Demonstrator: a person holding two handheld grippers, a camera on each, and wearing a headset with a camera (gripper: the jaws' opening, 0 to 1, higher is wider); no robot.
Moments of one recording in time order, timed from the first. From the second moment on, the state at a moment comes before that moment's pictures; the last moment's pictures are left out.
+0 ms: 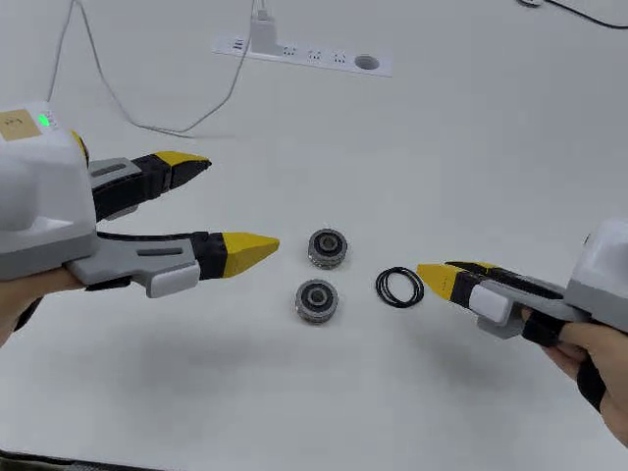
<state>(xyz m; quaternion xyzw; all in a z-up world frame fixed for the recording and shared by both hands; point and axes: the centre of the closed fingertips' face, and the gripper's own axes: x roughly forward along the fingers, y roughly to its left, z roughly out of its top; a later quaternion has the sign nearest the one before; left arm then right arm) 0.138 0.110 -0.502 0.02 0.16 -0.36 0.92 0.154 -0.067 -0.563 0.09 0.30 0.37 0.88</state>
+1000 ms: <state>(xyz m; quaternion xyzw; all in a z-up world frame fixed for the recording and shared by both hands) 0.077 0.152 -0.502 0.00 0.16 -0.29 0.94 0.100 -0.086 -0.520 -0.08 0.22 0.41 0.88</state>
